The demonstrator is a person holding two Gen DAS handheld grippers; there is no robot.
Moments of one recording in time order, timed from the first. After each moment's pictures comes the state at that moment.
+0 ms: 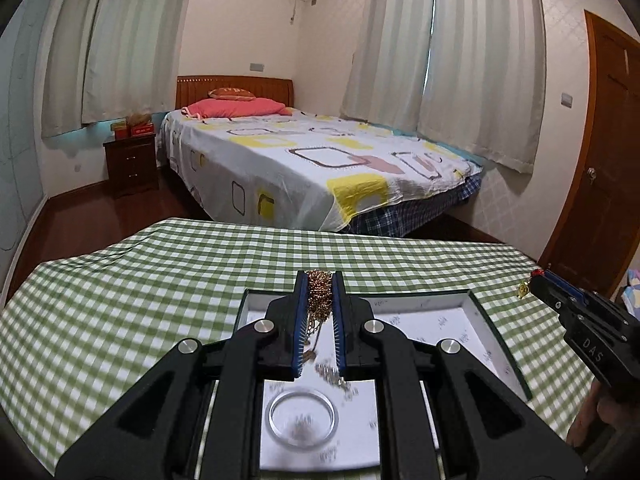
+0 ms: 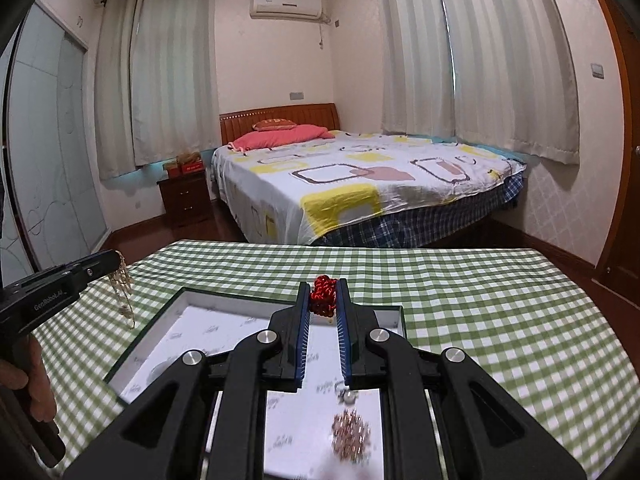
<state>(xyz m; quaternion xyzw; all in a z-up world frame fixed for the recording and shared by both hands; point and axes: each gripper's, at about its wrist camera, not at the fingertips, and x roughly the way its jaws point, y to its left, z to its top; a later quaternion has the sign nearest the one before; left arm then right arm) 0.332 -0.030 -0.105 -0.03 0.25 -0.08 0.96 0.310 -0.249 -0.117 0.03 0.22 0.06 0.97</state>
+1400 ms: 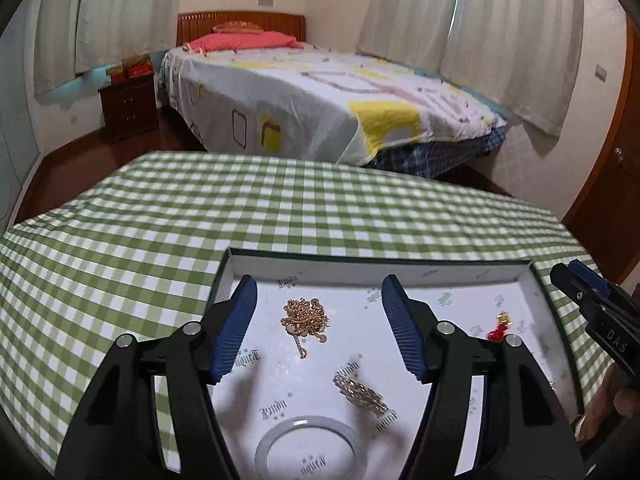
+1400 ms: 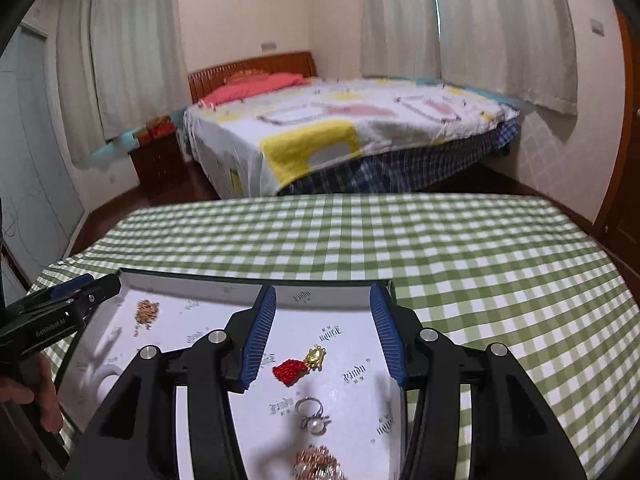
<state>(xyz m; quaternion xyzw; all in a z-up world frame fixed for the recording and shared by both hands) 0.408 -0.033 -0.166 -0.04 0.35 -0.06 0.93 0.380 -0.269 -0.163 0.05 0.31 0.02 0.95</state>
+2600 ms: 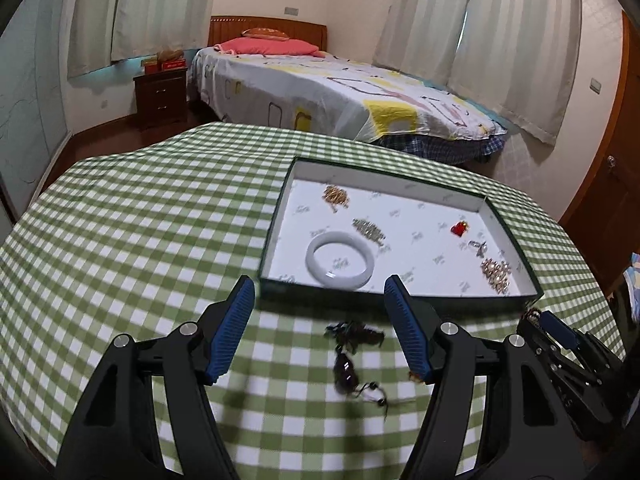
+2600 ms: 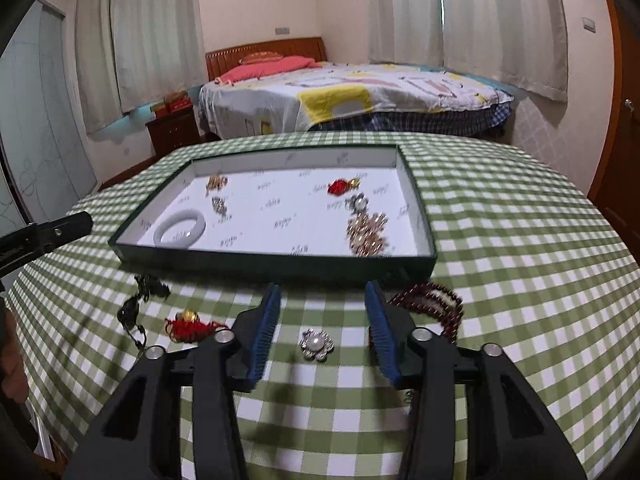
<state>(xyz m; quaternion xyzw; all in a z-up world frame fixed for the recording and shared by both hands) 0.224 0.006 -0.162 -0.07 0.35 -0.03 0.93 0.219 -0.227 -0.203 0.03 0.35 0.03 0.94</state>
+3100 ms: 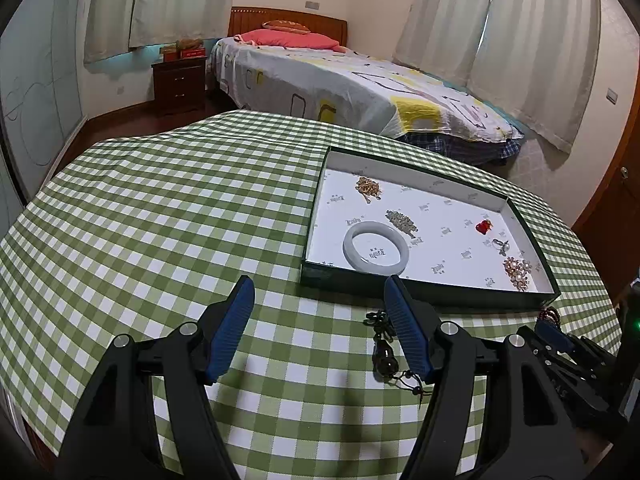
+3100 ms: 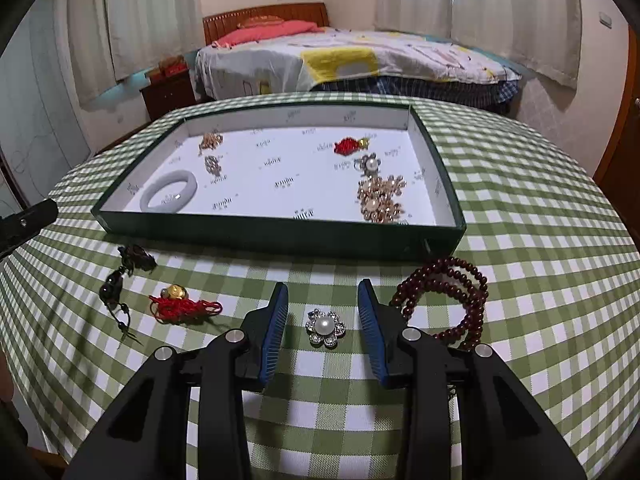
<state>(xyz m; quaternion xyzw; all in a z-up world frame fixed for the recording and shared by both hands) 0.220 0.030 -0.169 -0.09 0.36 0.00 0.93 0.233 -0.215 -0.224 0.02 0.41 0.03 0.91</state>
